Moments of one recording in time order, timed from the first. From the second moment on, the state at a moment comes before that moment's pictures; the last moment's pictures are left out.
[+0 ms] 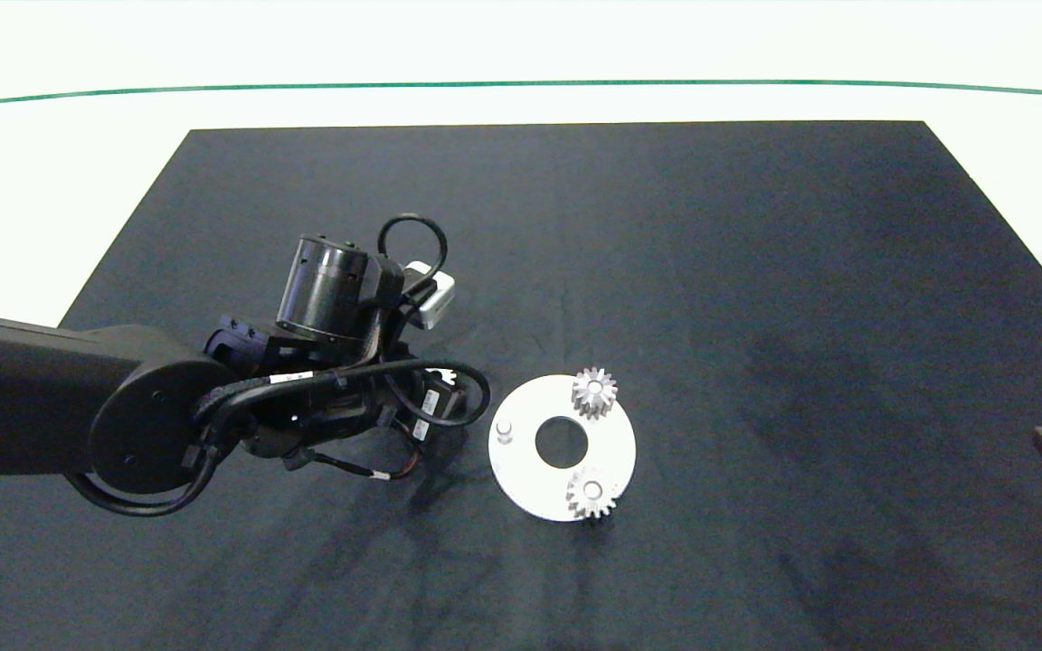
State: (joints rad) left arm -0.57 1.75 -1.07 -0.12 0.22 0.17; right arm 0.69 0.90 -0.94 0.26 -0.27 -0.27
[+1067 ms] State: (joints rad) left arm -0.57 1.76 -1.06 -0.13 0.22 0.15; right arm 0.69 0.90 -0.94 0.25 -0.27 -0.27
